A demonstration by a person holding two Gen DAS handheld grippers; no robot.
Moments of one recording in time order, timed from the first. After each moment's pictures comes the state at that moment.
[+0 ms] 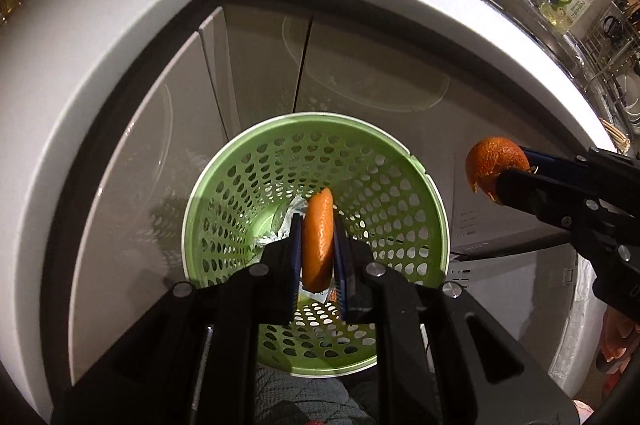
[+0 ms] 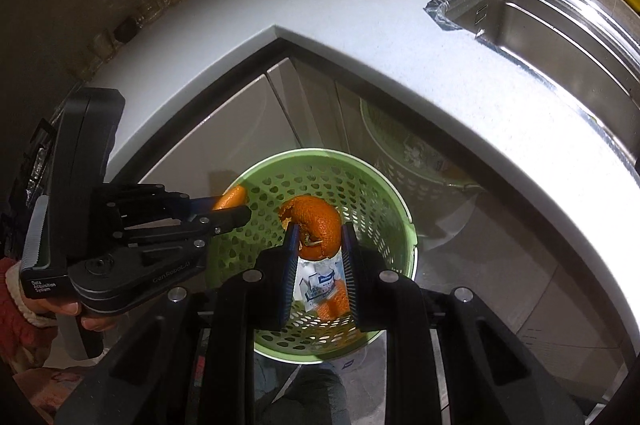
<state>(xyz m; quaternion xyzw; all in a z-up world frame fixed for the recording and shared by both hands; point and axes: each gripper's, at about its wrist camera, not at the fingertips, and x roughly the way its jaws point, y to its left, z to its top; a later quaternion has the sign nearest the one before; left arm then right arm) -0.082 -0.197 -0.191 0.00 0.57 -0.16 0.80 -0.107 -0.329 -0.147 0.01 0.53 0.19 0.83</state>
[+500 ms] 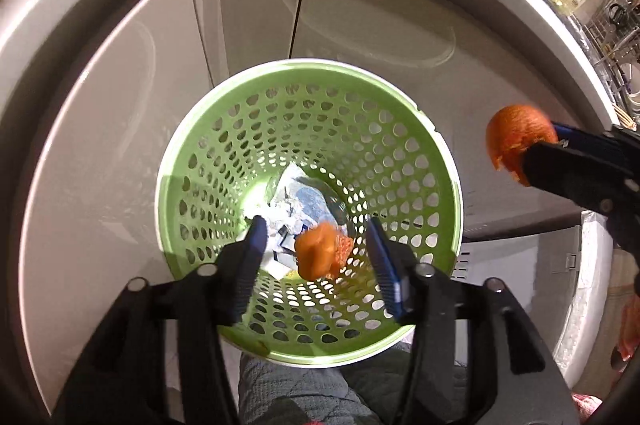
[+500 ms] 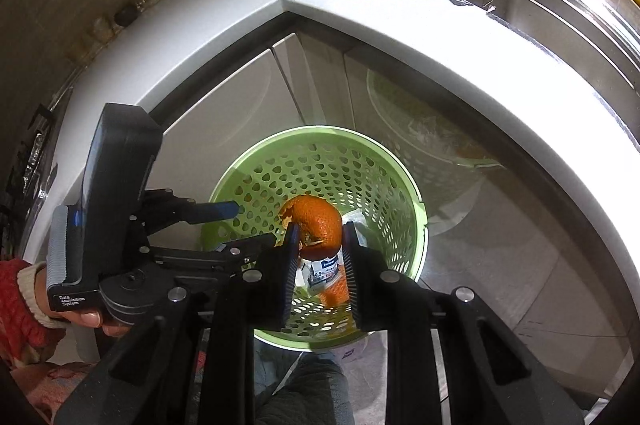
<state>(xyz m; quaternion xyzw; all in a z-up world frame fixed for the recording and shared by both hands) -0.096 -0.199 -0.219 0.00 0.59 -0.16 0.79 -0.117 -0.324 -0.157 0.00 0.54 0.19 0.82</state>
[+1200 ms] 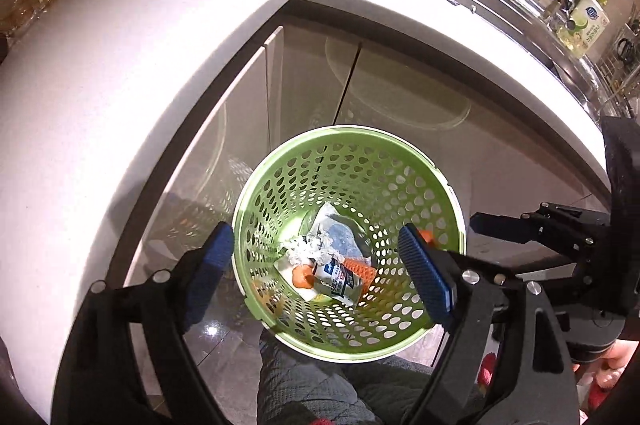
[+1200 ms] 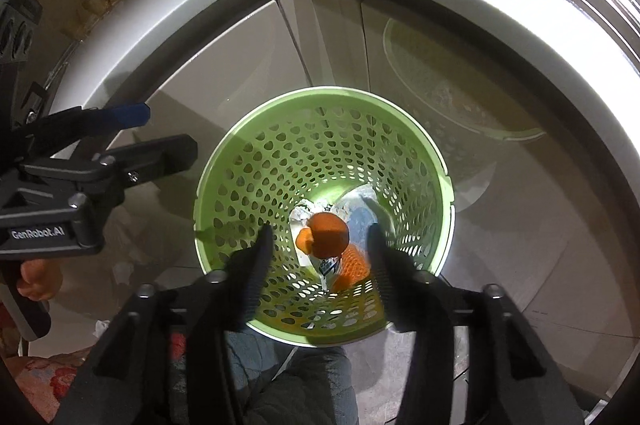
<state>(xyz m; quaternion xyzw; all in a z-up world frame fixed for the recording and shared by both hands) -0.094 -0.165 -0.158 0.00 0.55 -0.11 0.83 -0.113 -0.306 -0.196 -0.01 0.58 0.20 0.79</state>
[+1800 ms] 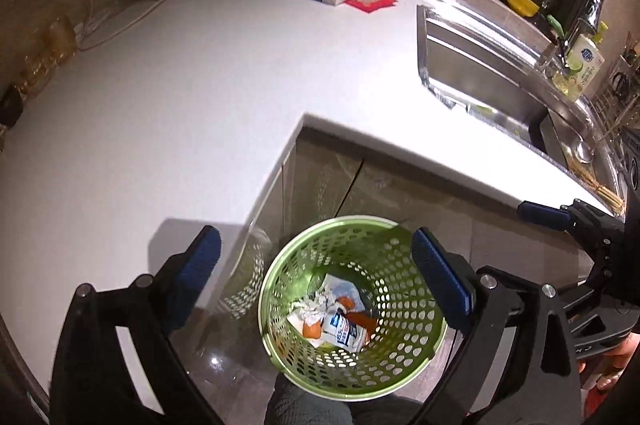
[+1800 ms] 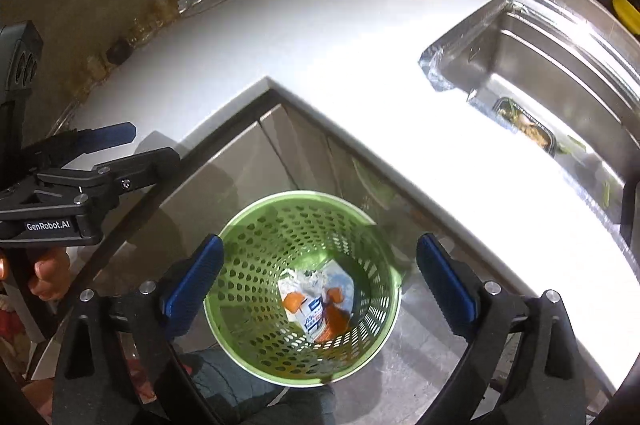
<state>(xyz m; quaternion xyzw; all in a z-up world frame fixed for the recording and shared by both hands) -0.039 -0.159 -0.076 0.00 0.49 -0.10 0.87 -0.062 -0.328 -0.102 0.00 0.51 0.17 0.84</state>
